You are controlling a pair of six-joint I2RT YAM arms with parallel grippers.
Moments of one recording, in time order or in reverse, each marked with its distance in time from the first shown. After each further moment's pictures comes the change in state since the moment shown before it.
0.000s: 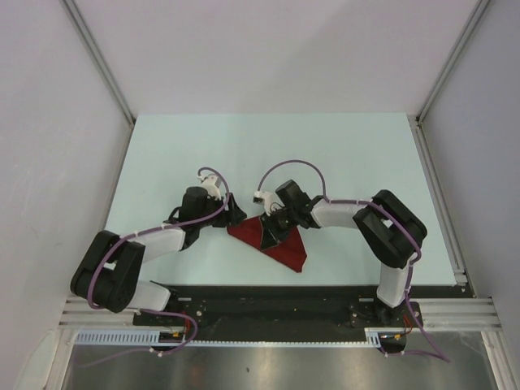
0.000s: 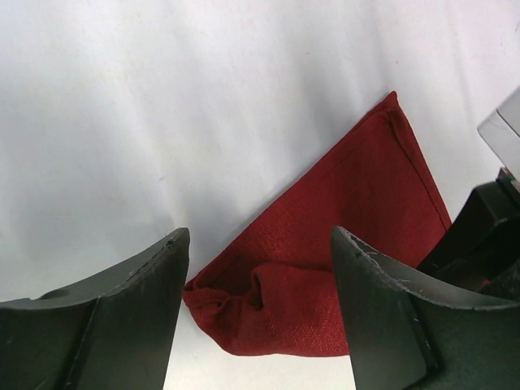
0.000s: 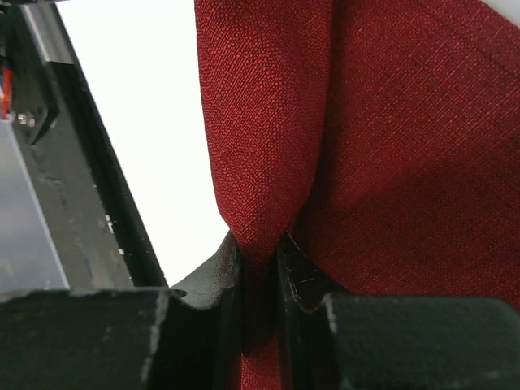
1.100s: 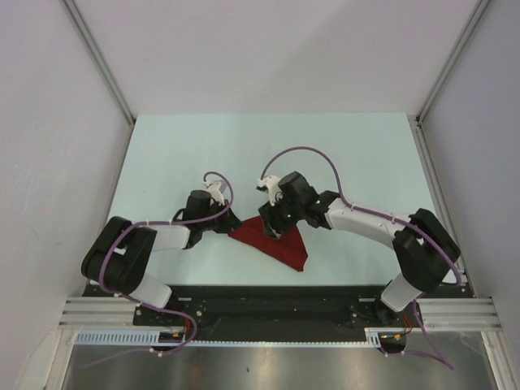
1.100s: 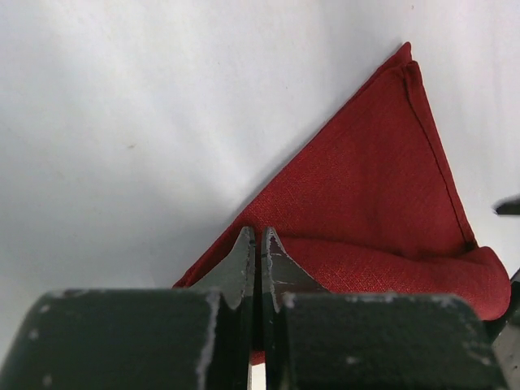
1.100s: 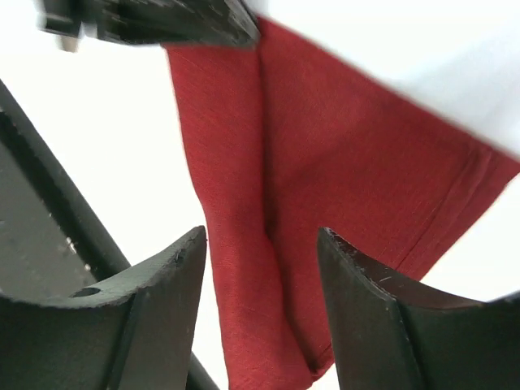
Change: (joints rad) left arm 0.002 0.124 -0.016 0.060 0.104 -0.037; right arm 0.008 -0.227 0.037 -0.190 0.322 -0.018
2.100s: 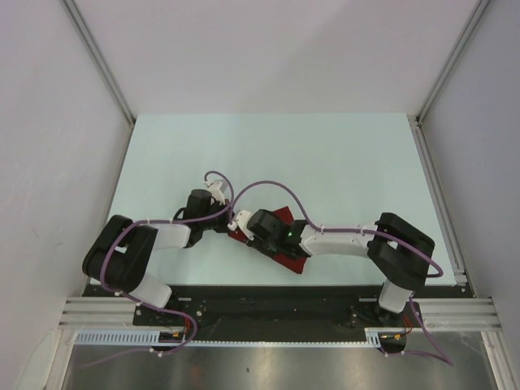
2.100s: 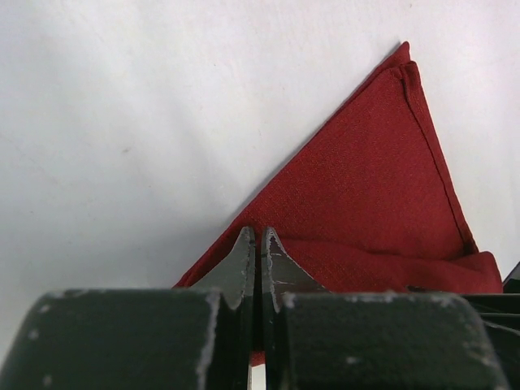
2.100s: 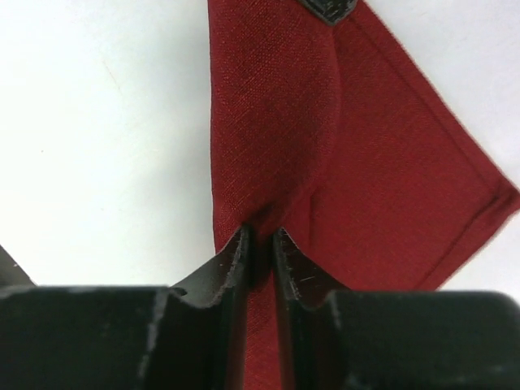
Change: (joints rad) left arm 0.002 0.018 0.014 -0.005 0.013 0.000; right arm 0.341 0.084 -0.022 0.060 0.507 -0.191
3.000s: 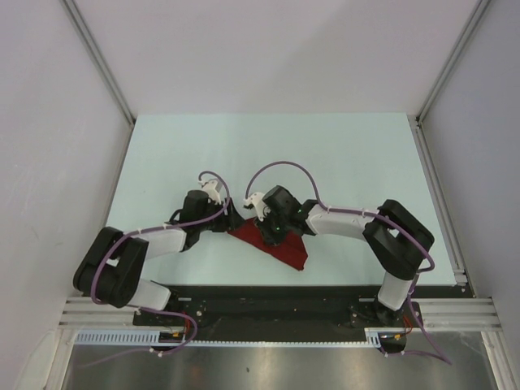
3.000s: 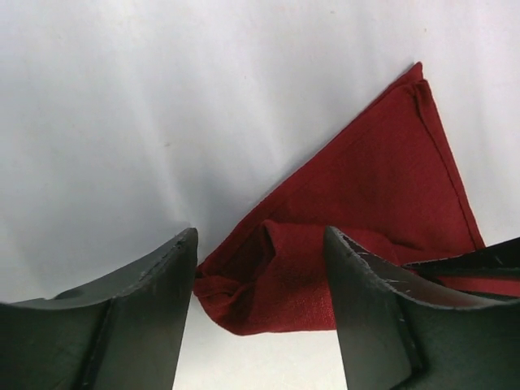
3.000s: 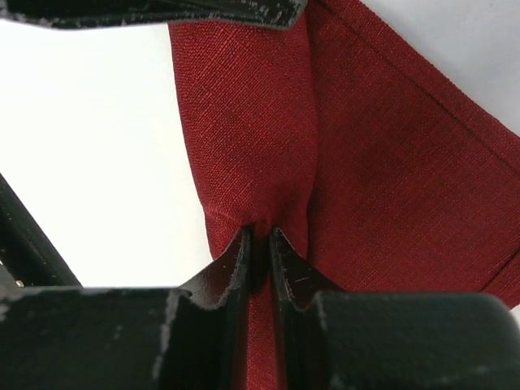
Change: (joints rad) left arm 0.000 -0.111 -0.024 -0.065 -0.102 0.018; right arm -0.228 0.062 0.031 -0.003 -0.388 0.090
